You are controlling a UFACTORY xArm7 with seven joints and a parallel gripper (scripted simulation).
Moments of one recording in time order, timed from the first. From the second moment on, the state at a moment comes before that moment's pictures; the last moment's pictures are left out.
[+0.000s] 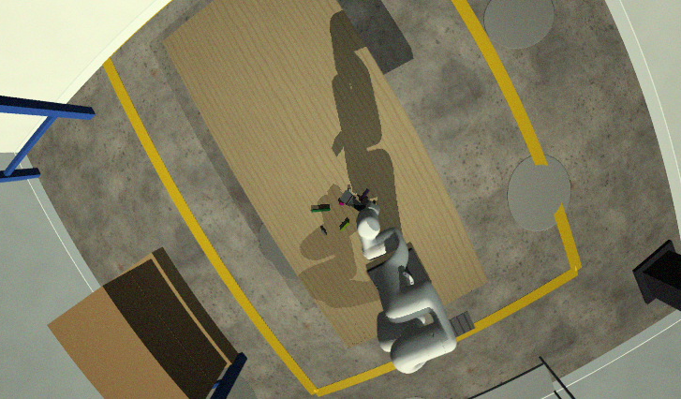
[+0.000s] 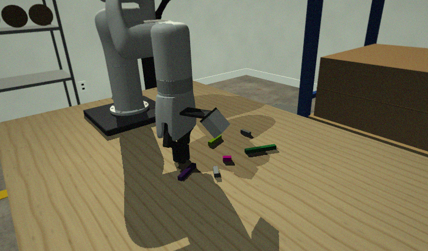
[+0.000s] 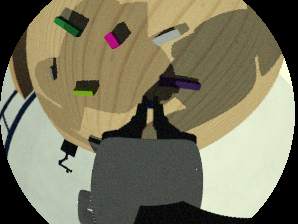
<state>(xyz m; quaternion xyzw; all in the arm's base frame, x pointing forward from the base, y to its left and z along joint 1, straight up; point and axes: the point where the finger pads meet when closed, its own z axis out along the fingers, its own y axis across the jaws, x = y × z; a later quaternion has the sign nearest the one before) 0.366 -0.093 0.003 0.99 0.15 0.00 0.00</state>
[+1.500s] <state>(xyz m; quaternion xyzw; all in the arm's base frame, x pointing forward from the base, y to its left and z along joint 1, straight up) 0.370 -0.093 0.104 0.99 0.15 0.00 0.00</state>
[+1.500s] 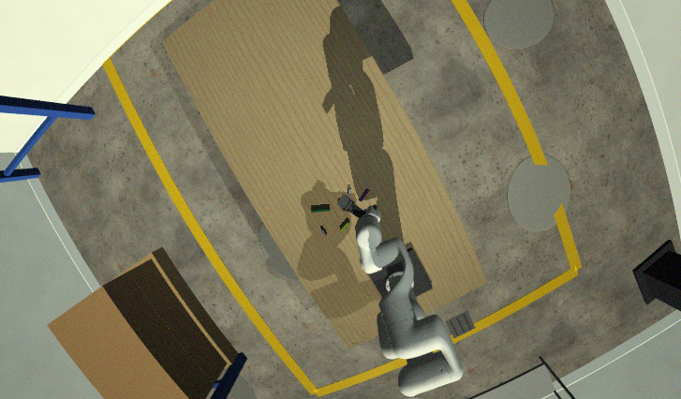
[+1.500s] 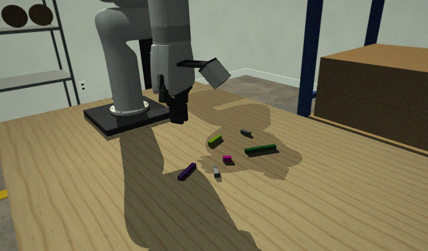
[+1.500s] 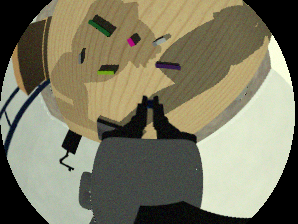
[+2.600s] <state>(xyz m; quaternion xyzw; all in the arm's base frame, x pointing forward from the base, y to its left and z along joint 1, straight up) 0.313 -0.210 0.104 0.99 0.14 0.00 0.00</state>
